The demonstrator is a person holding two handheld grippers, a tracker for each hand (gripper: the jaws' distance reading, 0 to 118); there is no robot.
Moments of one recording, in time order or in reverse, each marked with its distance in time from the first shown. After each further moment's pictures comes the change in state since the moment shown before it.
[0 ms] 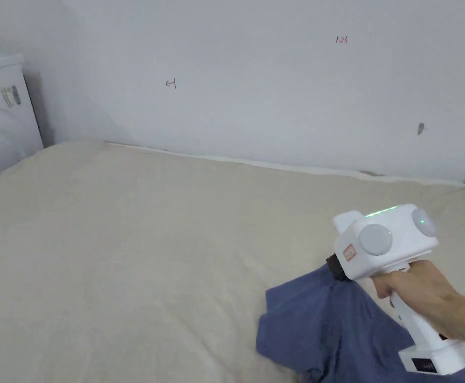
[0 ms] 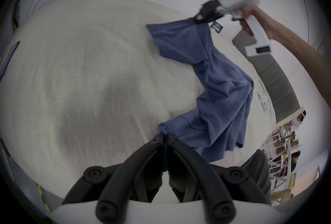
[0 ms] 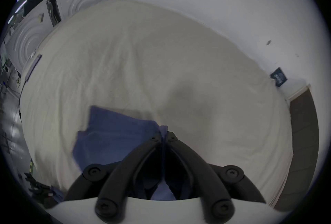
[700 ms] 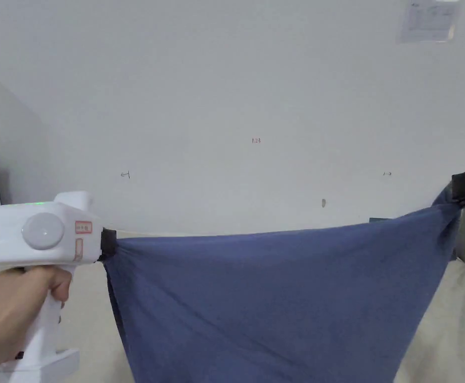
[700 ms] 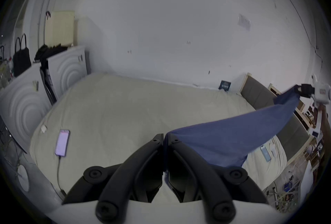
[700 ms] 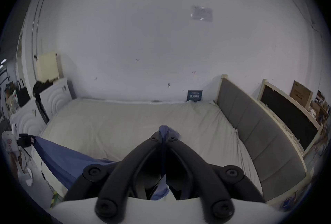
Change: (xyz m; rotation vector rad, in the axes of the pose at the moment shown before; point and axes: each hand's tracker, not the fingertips) left arm 0.116 0.197 0.218 0.489 0.271 -0.156; right arm 0.196 -0.160 0.412 0.544 -0.290 -0.442
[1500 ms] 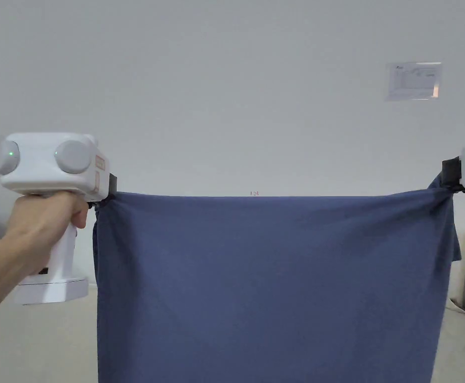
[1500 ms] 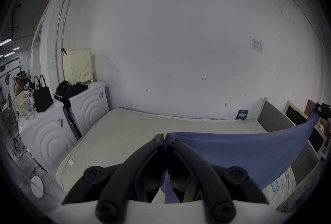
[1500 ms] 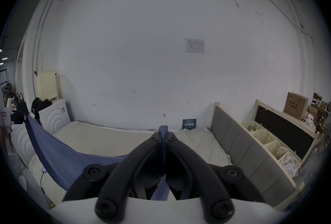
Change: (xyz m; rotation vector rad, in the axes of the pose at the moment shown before) left arm 0.041 0.147 0.030 0.162 0.178 -0.031; right arm -0.008 0.092 -0.005 0.162 -0.031 0.007
